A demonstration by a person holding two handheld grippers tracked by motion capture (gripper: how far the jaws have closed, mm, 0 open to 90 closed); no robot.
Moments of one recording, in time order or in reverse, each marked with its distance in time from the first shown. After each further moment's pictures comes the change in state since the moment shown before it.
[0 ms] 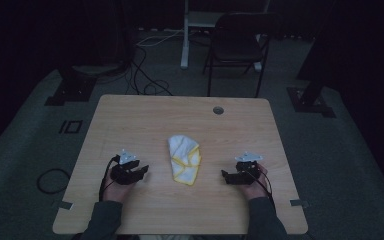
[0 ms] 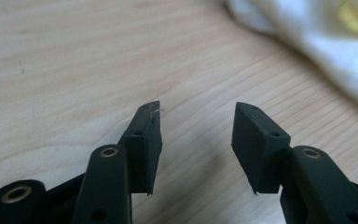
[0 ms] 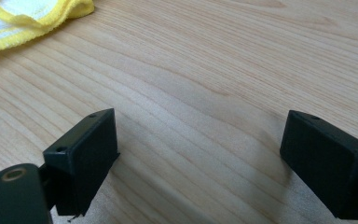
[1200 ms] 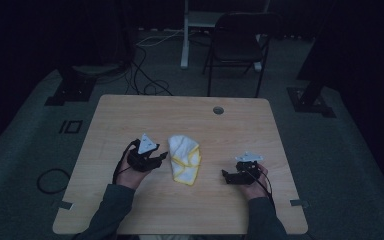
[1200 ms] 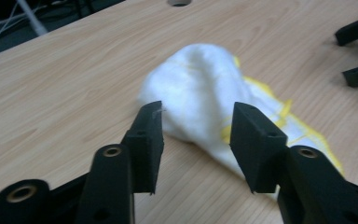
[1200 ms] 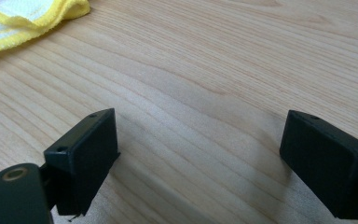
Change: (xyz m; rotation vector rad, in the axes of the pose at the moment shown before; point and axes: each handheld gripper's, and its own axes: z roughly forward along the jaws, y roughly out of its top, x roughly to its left) left arm -0.051 0.076 -0.006 -0.116 -0.092 0.246; right arm 0.000 0.000 -0.001 0.001 -0.010 0.014
